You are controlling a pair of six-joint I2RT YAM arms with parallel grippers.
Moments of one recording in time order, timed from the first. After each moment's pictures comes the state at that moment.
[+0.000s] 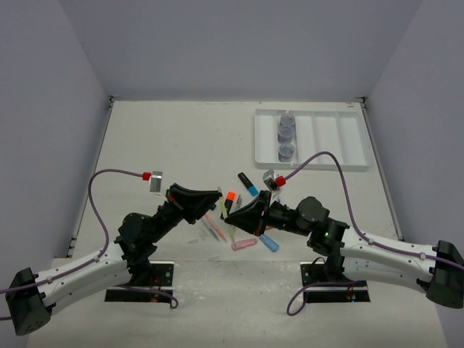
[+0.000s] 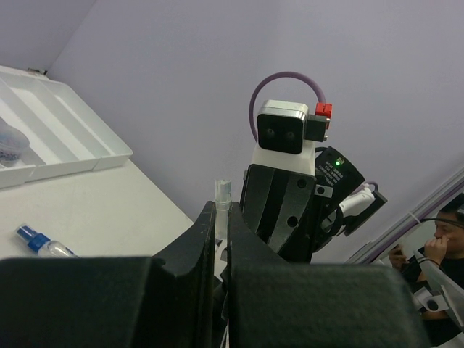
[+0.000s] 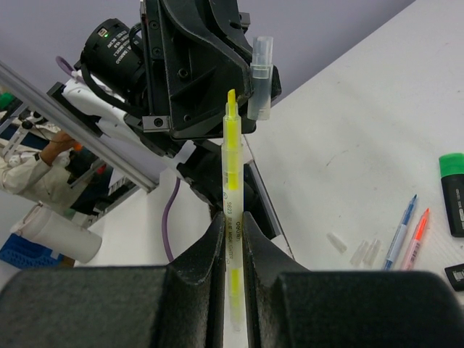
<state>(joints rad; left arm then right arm) -0.94 0.59 0.23 0.77 -0.01 -0.84 1.12 0.85 0.49 0.43 -0.20 0.63</state>
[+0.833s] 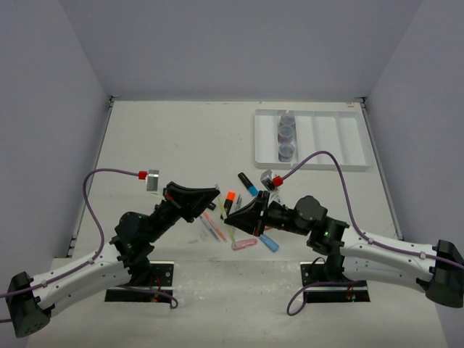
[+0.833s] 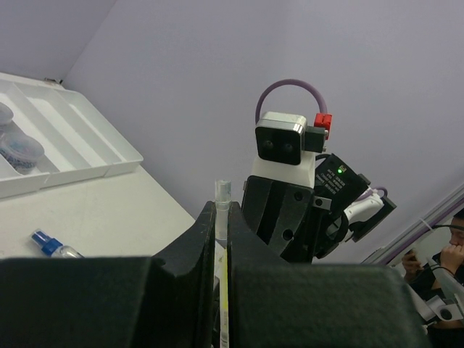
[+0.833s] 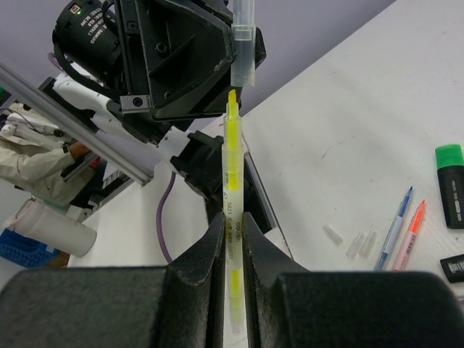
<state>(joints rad) -0.94 0.55 0.27 0.67 -0.04 -0.80 1.12 0.87 0.51 0.39 -0.20 0.62</state>
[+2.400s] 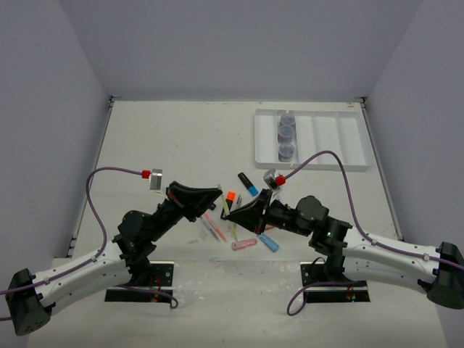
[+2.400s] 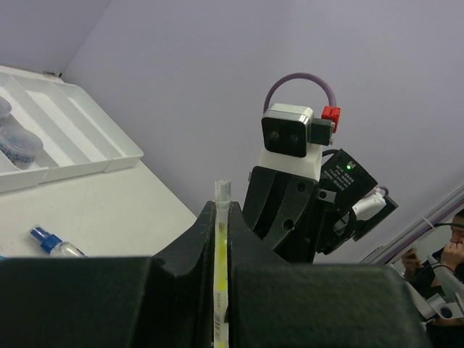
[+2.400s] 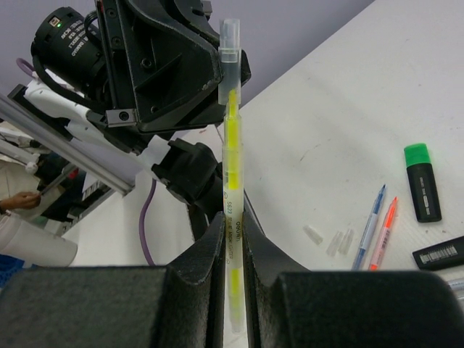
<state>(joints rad) -0.94 0.59 0.27 0.69 -0.03 -0.81 1.12 0.84 0.52 0.33 -0.13 0.59</state>
